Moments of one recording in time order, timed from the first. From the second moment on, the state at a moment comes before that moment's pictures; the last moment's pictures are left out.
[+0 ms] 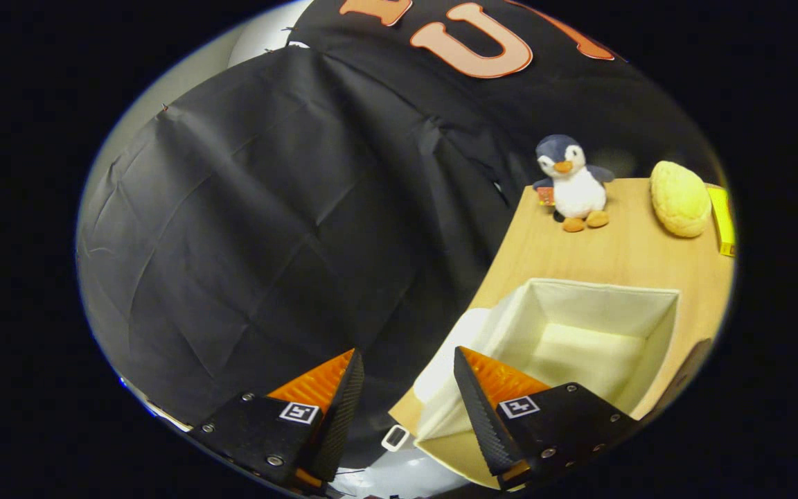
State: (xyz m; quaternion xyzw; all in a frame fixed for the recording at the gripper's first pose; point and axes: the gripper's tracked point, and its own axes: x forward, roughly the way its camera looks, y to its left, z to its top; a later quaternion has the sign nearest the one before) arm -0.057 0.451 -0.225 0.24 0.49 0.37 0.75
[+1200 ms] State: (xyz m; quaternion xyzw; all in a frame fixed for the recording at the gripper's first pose) arm -0.114 0.122 -0.390 0.05 0.54 0.13 0.83
